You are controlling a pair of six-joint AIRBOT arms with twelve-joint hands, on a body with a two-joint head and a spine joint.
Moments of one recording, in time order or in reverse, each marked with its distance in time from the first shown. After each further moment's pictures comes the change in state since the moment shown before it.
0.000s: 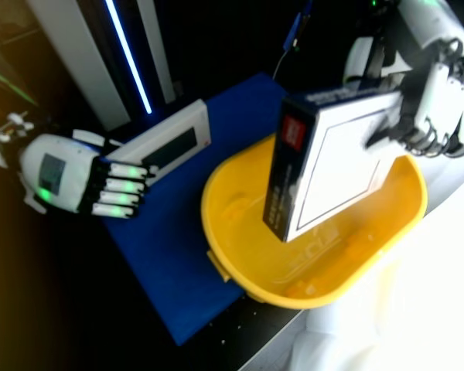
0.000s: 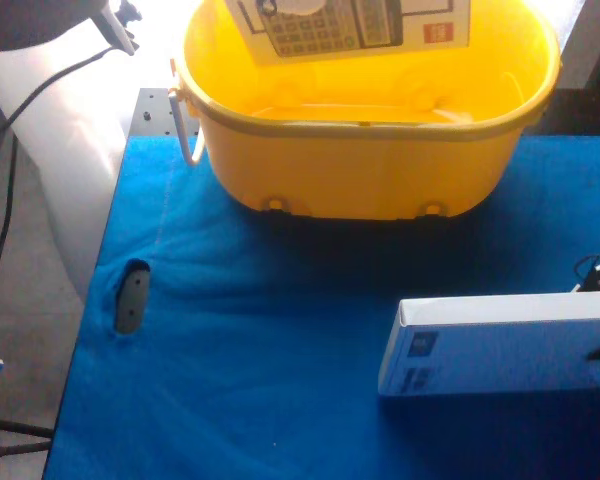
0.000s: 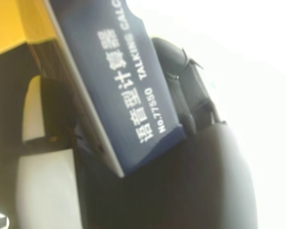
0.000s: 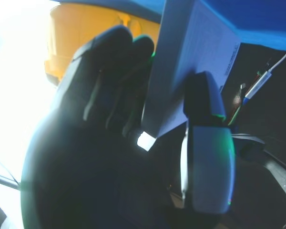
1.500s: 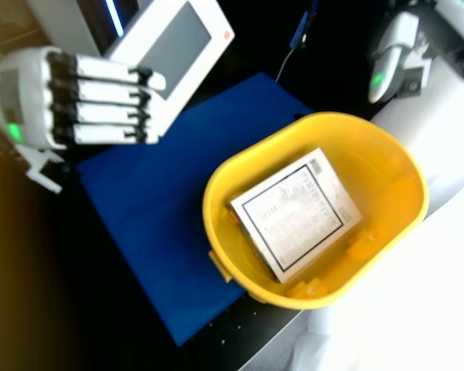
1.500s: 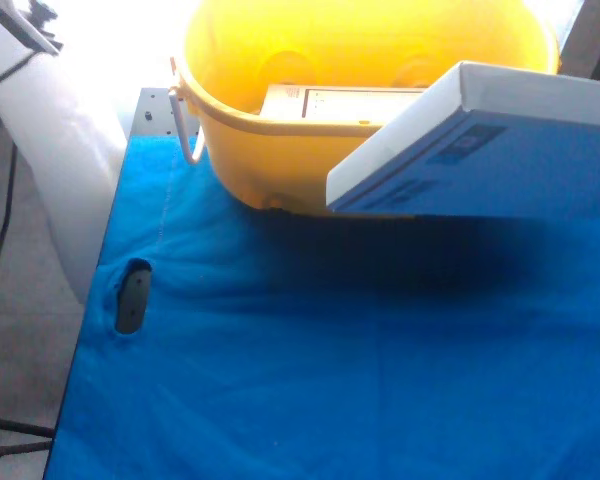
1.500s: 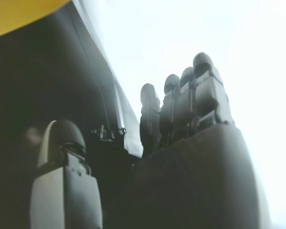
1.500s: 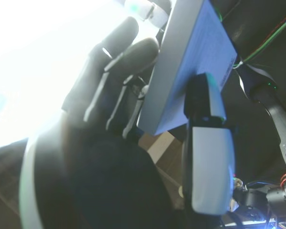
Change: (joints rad) left arm 0.056 0.179 -0.086 -0.289 -0.203 0.126; right arm 0.204 0.144 -0.064 -0.125 -0.281 0.026
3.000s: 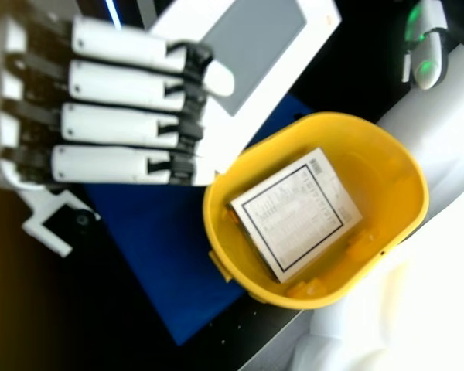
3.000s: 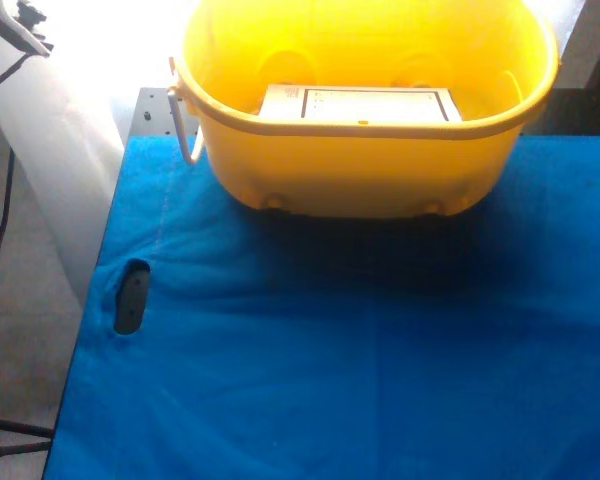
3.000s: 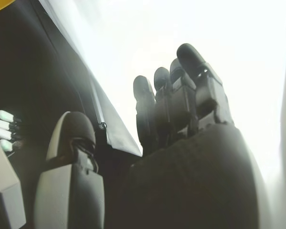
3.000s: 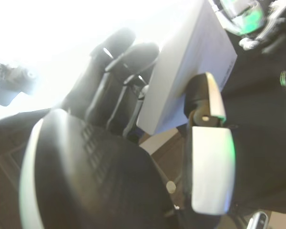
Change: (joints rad) left arm 0.029 -0.030 0.042 -0.164 -0.016 0.132; right arm 0.581 -0.171 0.349 0.000 0.415 -0.061
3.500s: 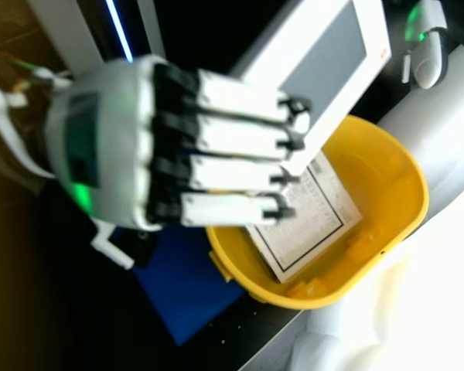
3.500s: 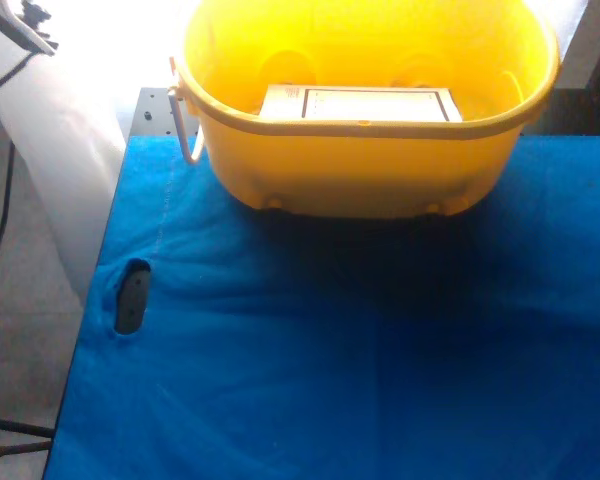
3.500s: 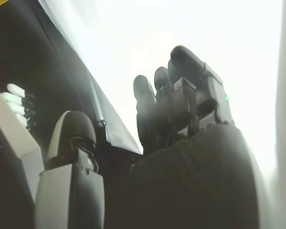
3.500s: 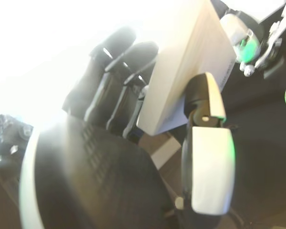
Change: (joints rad) left arm 0.009 0.000 -0.013 0.005 -0.026 0.000; right arm 0.094 -0.143 0.130 0.000 0.204 -0.003
